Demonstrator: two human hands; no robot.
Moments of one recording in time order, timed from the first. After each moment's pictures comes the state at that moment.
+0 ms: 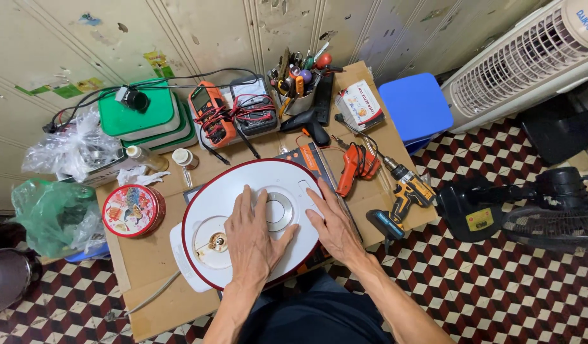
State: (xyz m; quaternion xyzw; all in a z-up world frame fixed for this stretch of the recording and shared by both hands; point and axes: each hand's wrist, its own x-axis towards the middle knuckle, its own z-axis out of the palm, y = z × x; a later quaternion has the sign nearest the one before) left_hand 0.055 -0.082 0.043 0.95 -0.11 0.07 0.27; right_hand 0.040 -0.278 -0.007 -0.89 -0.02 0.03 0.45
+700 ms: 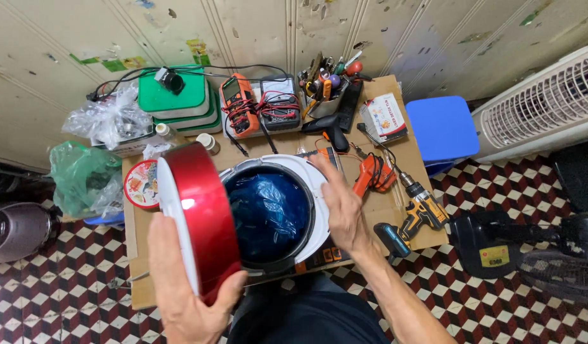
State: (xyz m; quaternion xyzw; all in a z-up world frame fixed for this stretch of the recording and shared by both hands) left_hand -0.029 -0.028 0.146 0.92 -0.02 0.23 0.33; right_hand 0.073 -0.271 0.077 -0.80 -0.11 -0.06 0.59
